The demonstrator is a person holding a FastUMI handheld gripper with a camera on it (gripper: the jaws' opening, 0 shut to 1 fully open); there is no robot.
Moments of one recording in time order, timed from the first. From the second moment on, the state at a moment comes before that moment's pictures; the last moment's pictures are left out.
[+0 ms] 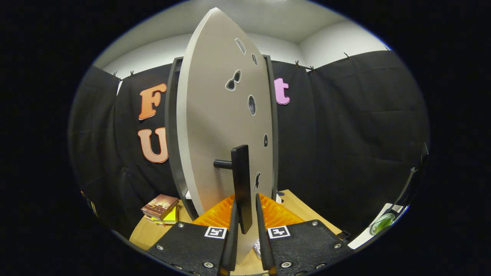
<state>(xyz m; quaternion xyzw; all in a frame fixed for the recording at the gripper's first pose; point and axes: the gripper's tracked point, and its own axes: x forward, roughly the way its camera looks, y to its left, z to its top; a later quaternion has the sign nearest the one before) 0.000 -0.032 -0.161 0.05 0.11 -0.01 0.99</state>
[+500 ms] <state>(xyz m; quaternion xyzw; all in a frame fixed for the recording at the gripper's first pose) -0.031 -0.134 -0.173 0.05 0.11 -0.15 0.98</state>
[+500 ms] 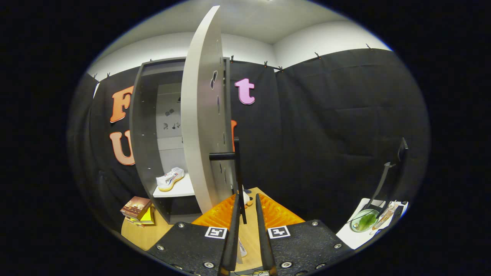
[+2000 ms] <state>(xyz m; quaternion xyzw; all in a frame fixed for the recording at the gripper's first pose) -0.015 0.017 -0.437 -0.01 0.27 0.00 0.96</state>
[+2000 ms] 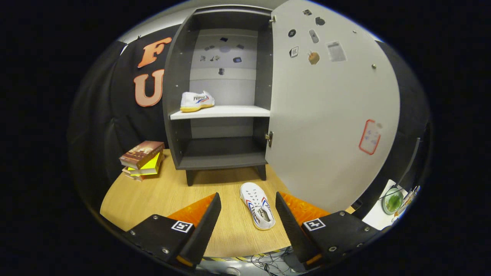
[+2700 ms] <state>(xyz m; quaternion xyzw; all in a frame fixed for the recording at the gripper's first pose) 0.061 0.016 -0.617 -0.05 0.43 0.06 0.90</state>
